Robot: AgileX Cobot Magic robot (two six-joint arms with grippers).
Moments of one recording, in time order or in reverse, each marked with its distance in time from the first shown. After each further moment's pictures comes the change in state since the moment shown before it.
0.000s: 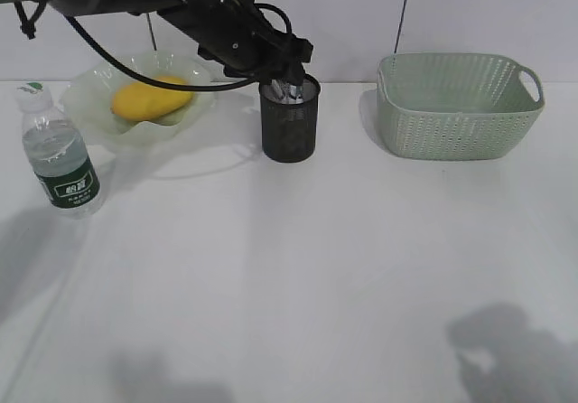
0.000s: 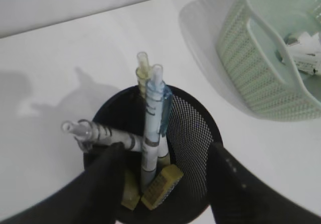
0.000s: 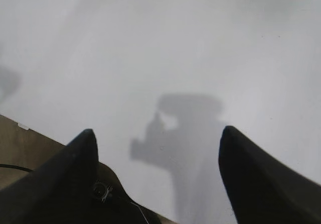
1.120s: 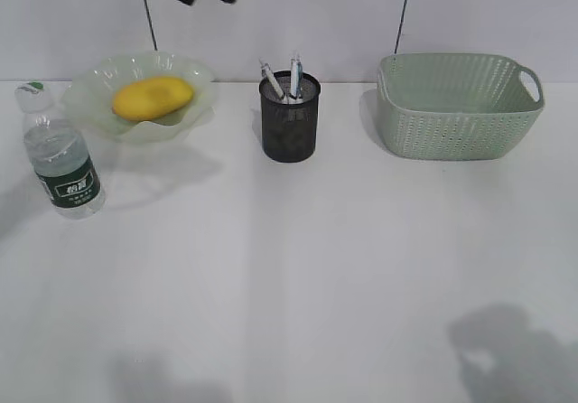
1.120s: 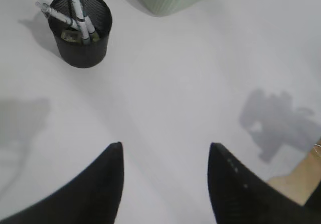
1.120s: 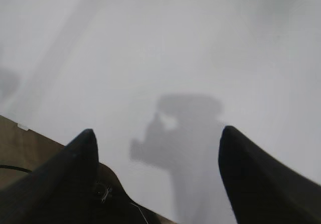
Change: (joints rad) left arm -0.005 -0.526 0.059 0.020 0.656 -0.022; right arm 0.000 0.000 0.000 -0.003 -0.001 0.003
